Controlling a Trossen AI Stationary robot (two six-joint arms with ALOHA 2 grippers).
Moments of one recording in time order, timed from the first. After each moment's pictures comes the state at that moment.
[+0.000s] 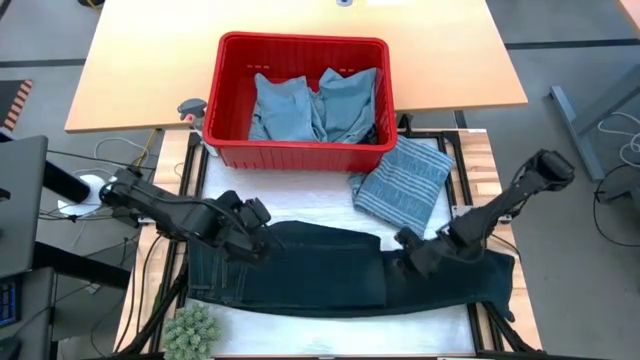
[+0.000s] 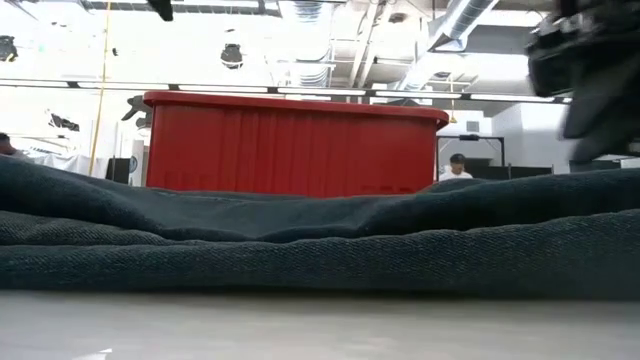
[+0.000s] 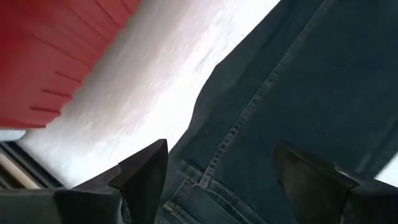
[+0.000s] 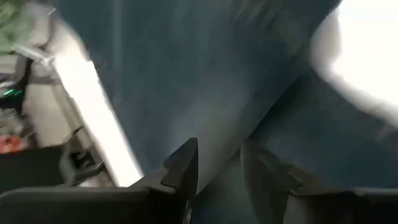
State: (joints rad) left arm -0.42 1.53 1.64 -1.47 -0.47 -0.96; right arm 0.57 1.14 0.58 -0.28 0.22 1.46
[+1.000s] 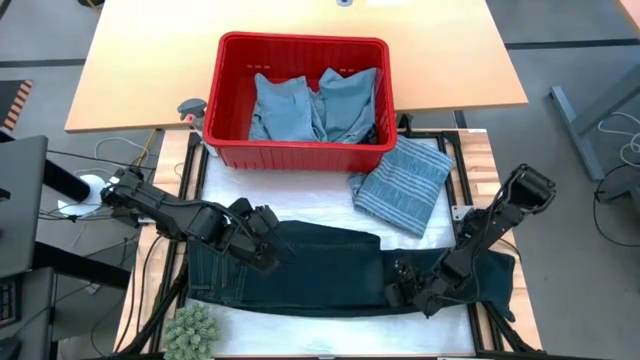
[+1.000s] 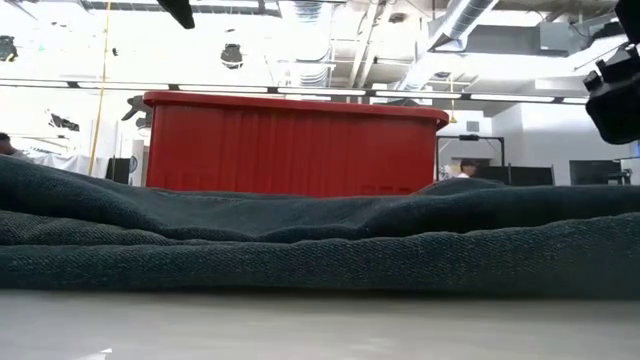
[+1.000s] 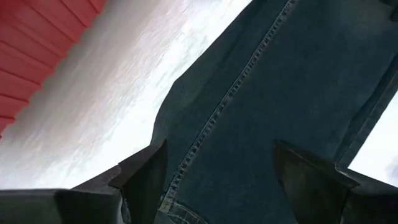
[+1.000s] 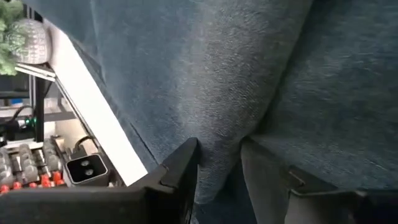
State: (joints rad) left arm -0.42 1.53 1.57 -1.26 -0.44 -0.90; right arm 0.82 1.51 0.58 0.07 0.44 1.86
